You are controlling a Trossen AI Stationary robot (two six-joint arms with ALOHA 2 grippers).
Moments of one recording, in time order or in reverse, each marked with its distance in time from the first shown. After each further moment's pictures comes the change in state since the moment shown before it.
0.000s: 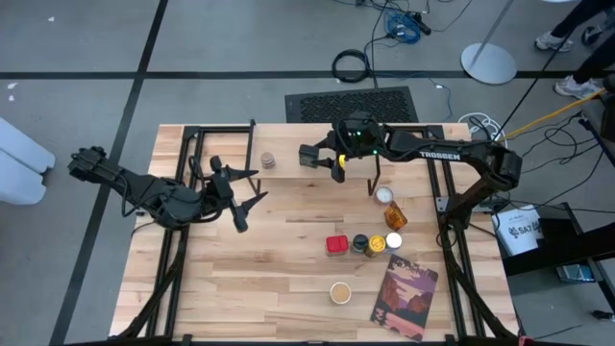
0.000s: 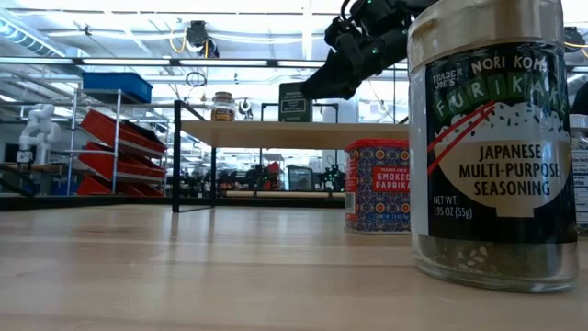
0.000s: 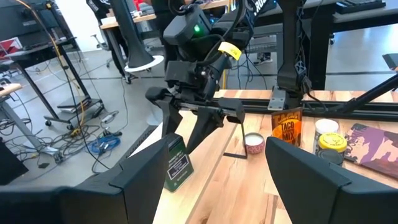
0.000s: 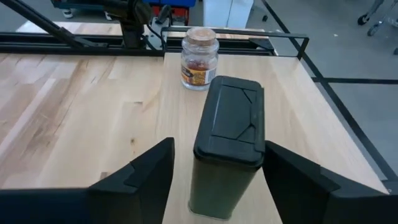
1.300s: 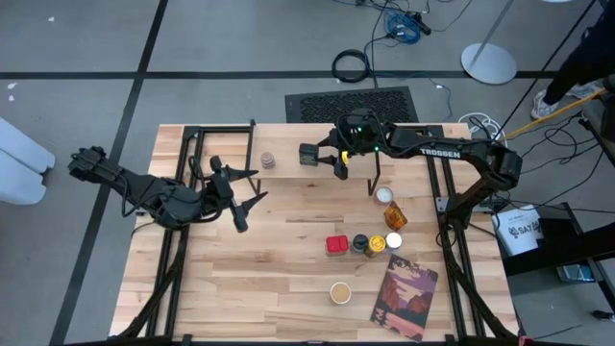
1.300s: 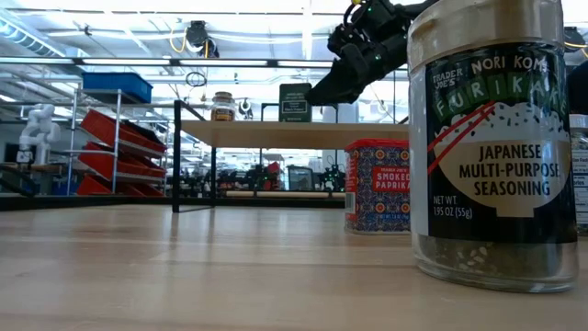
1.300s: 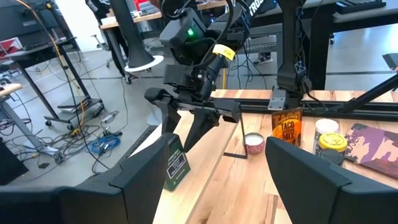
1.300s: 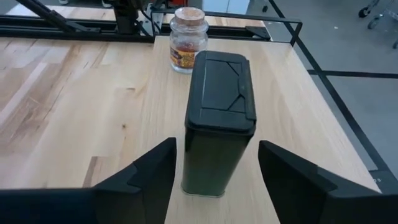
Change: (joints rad) left arm 0.000 0.000 0.000 0.000 0.000 0.000; right arm -0.041 0.002 0.000 -0.043 -0.023 -0.051
